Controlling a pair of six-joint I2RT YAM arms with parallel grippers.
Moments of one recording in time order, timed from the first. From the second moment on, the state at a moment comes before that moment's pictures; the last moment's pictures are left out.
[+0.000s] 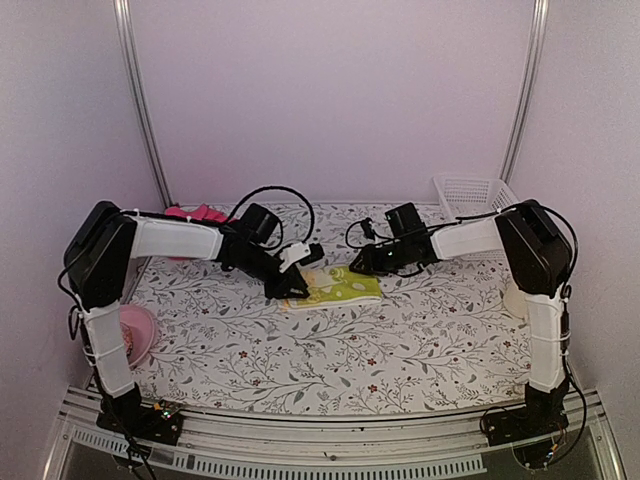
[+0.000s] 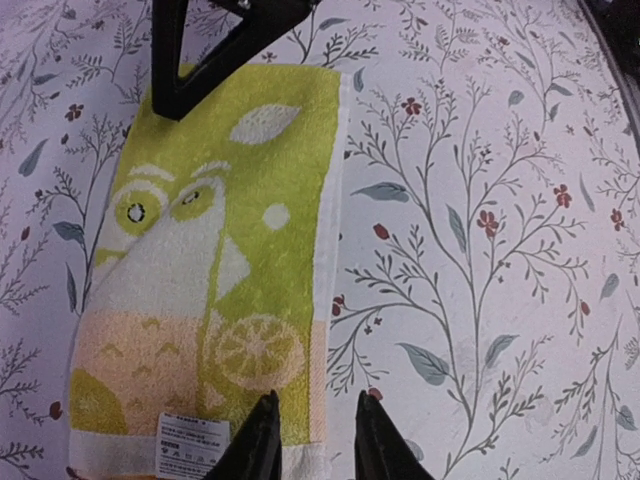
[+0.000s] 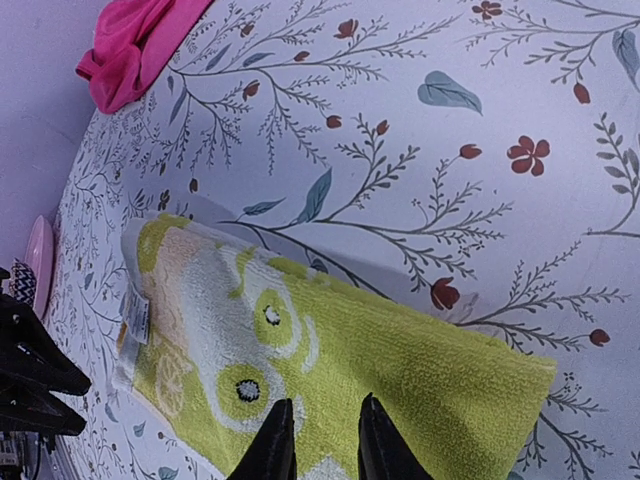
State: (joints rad) left arm -0.62 1.92 1.26 -0.31 0.52 0.55; right arm 0.55 2.14 1.38 -0.02 -0.43 0.39
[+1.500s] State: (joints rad) left arm -0.50 2.03 1.58 -0.59 0.51 0.53; right arm 0.54 2.03 1.30 0.01 -0.49 0.40
